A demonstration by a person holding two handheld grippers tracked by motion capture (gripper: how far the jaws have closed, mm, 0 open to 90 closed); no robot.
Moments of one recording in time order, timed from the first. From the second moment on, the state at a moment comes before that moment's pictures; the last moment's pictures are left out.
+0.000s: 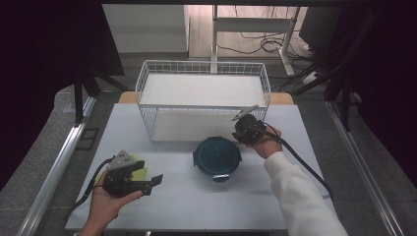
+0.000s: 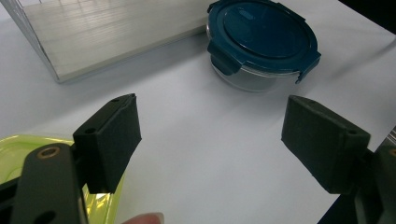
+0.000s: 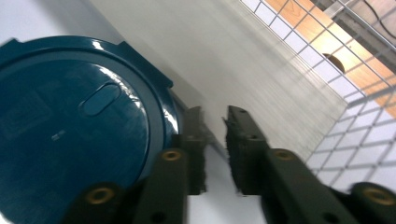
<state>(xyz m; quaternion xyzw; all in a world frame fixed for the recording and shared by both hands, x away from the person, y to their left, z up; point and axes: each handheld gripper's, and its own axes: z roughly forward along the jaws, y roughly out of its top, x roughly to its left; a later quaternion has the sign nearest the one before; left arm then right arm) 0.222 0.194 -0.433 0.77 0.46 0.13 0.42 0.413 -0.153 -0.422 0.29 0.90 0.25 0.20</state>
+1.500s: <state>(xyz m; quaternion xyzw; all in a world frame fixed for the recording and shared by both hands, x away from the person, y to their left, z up) 0.229 0.192 -0.440 0.78 0.46 0.14 0.41 0.413 -0.122 -0.464 0.11 0.95 0.19 0.23</state>
